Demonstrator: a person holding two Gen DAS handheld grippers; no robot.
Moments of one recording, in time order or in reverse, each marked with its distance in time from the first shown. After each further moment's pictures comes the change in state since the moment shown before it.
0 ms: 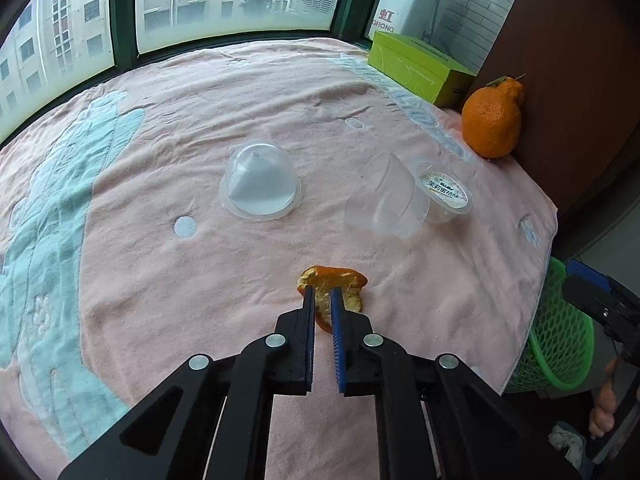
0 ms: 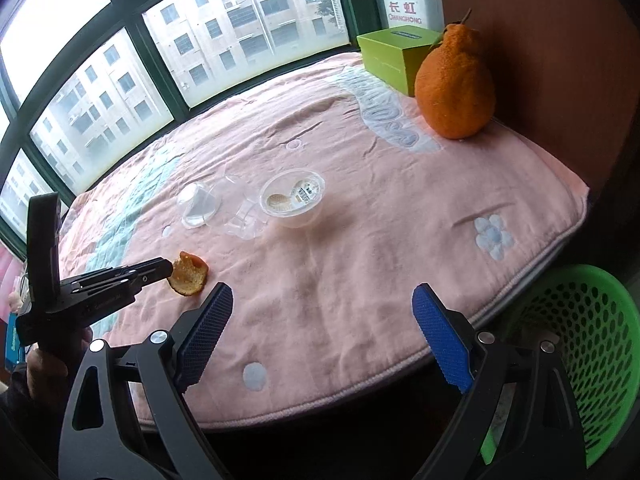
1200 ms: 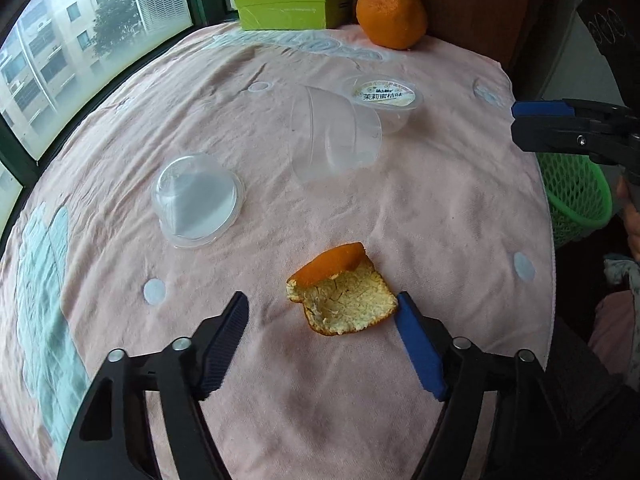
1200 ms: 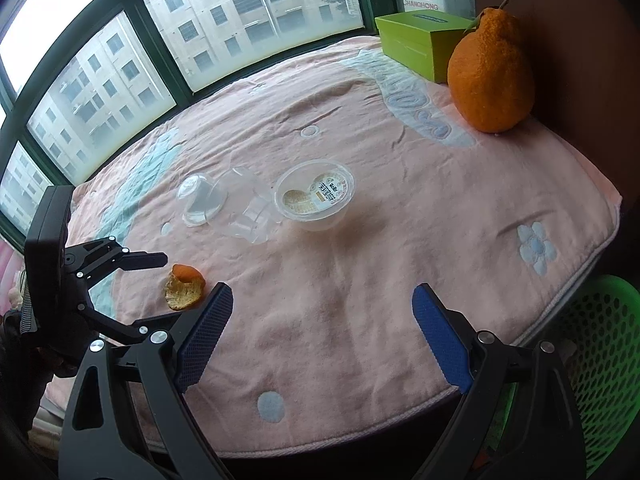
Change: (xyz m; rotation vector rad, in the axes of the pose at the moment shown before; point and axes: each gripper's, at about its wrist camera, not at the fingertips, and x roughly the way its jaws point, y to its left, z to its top) left arm 0.035 -0.011 -0.002 0.554 0.156 -0.083; right arm 0.031 0.018 0.010 -0.007 0.045 0.015
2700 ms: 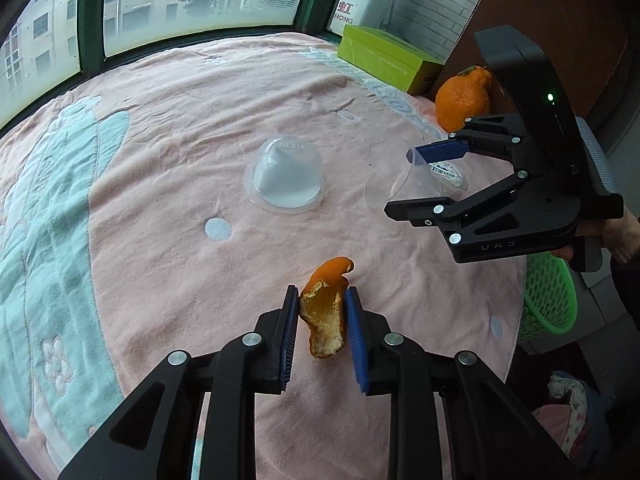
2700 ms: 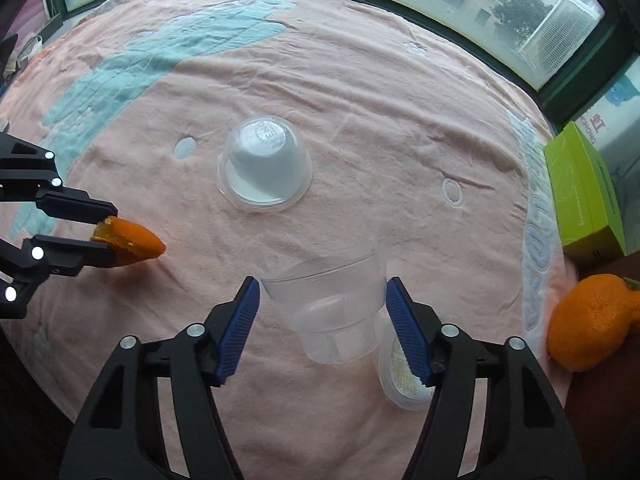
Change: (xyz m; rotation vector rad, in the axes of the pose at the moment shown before) left arm -0.042 0.052 -0.045 -0.421 -0.162 -0.073; right arm 0.112 0.119 0.052 -0.766 0.257 -0.088
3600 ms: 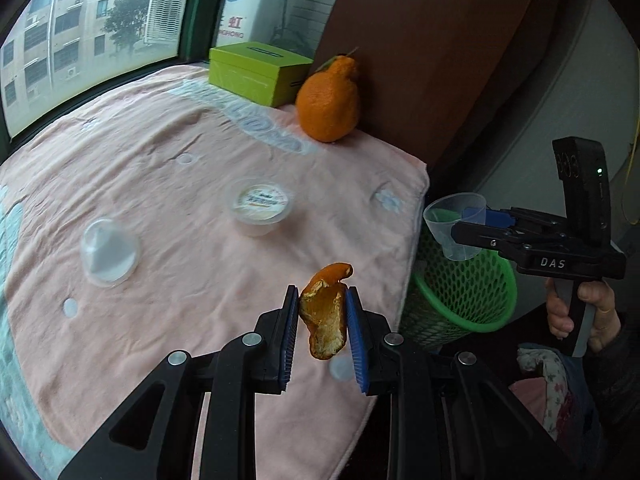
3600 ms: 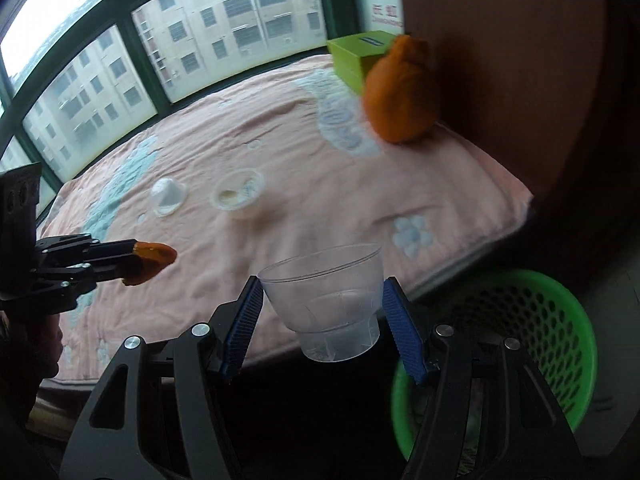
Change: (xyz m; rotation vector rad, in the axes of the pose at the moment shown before) left arm 0.001 -0.152 0.027 0.215 -0.017 -0.201; right arm -0.140 -0.087 -0.232 0.775 -0.240 -0.028
